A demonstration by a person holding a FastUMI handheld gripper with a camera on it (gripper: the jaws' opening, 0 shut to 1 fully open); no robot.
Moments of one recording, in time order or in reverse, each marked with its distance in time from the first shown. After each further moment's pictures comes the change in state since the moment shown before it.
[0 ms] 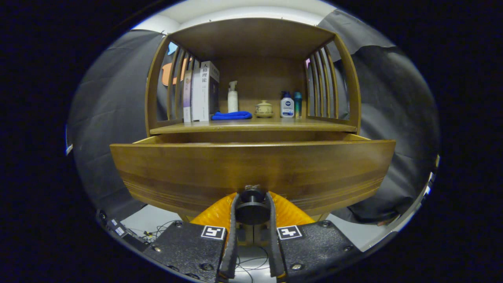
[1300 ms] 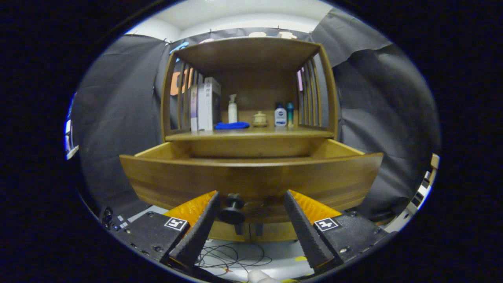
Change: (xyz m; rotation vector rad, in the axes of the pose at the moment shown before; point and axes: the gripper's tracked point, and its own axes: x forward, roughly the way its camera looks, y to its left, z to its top) arm -0.083 -0.038 0.021 0.010 -0.090 0.023
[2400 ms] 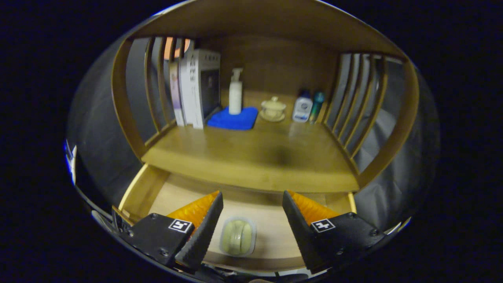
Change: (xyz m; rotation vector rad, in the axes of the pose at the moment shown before) arm 0.150 0.036 0.097 -0.125 0.628 0.078
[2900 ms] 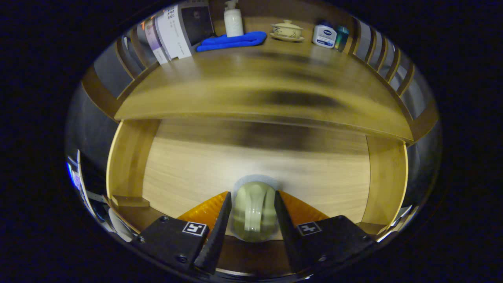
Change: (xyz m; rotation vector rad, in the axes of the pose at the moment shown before) arm 0.042 0.006 -0.077 0.050 0.388 -0.002
